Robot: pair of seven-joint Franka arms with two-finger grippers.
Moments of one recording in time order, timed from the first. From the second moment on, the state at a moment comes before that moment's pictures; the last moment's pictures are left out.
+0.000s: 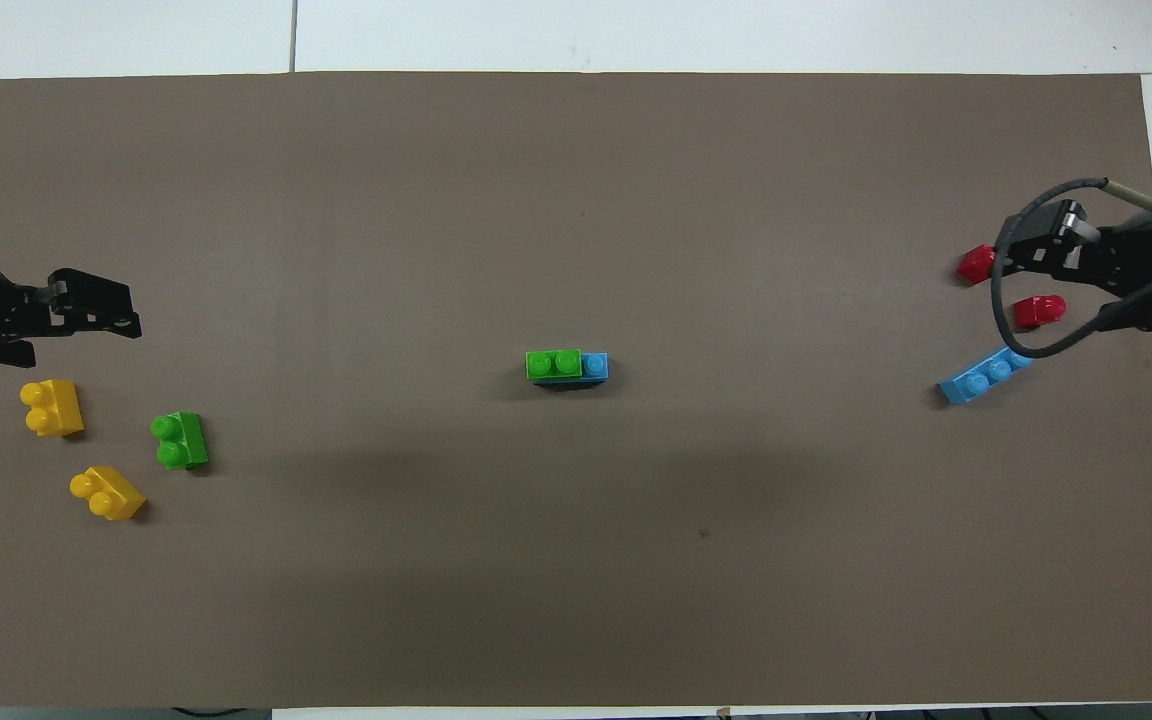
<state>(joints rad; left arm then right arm) 0.01 -0.05 -0.07 -1.74 -0.04 1.65 -0.31 -0.08 -0.03 0.14 -1.66 0.04 1.67 0.68</state>
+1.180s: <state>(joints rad) -0.21 -0.12 -0.08 -1.92 -0.10 1.85 -1.52 -0.06 0.15 0.14 -1.74 0.61 1.77 1.34</state>
